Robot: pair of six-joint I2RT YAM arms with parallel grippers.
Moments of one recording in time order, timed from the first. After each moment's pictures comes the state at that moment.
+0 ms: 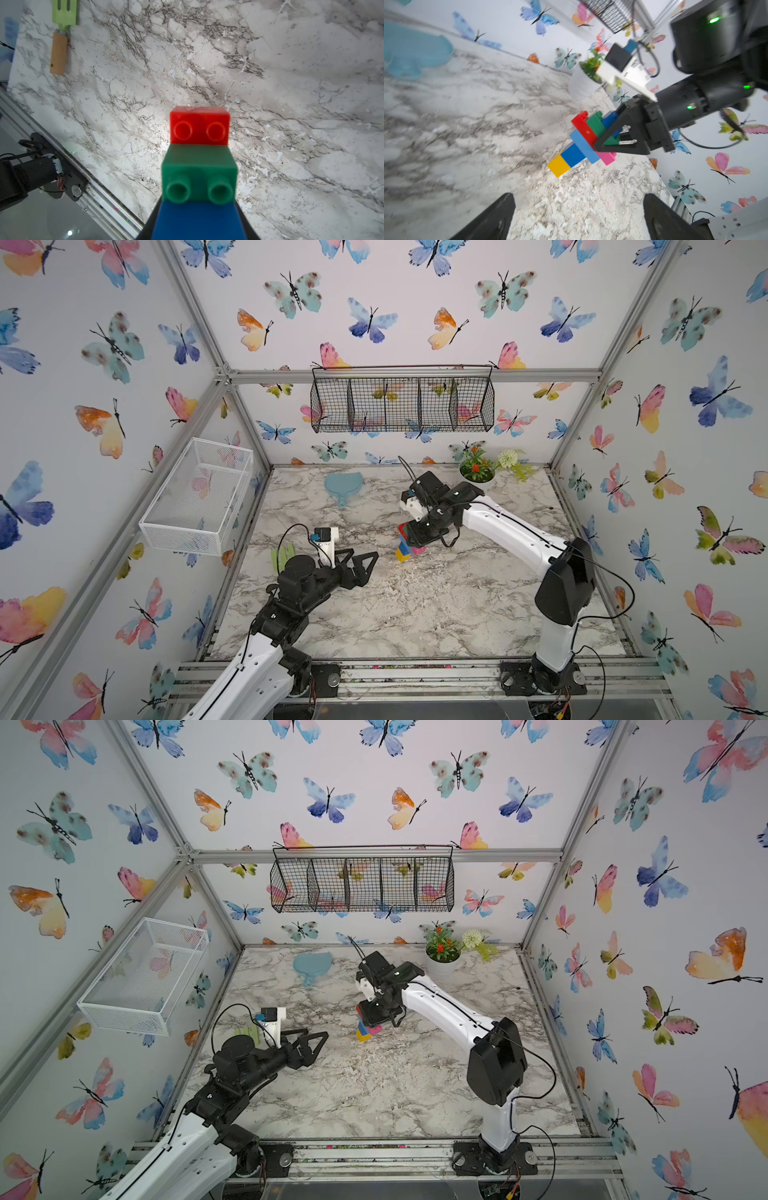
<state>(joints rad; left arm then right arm) -0.51 0.67 0.46 0.03 0.30 -0.47 0.73 1.83 1.67 -1.00 -0.25 0.19</state>
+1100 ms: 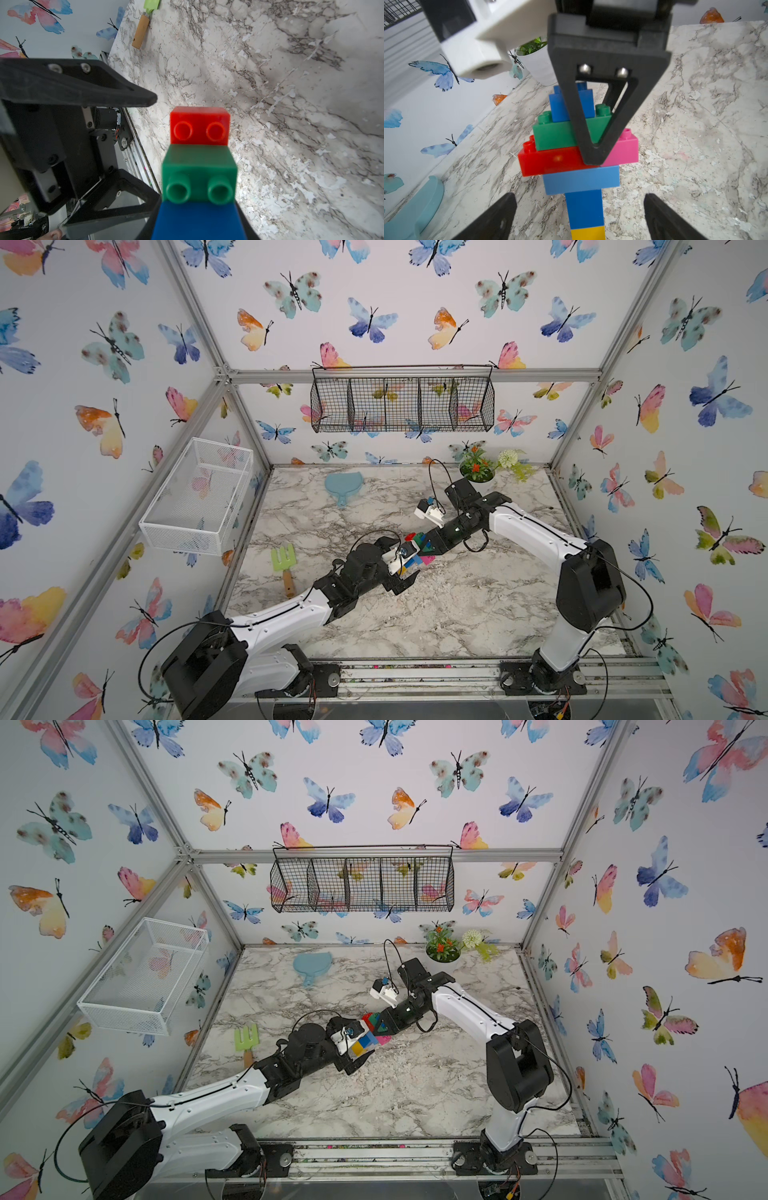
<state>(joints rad) -0.82 1.21 0.56 0.24 0.03 0.33 0.57 1.76 1.41 -0.86 -0.70 -0.08</state>
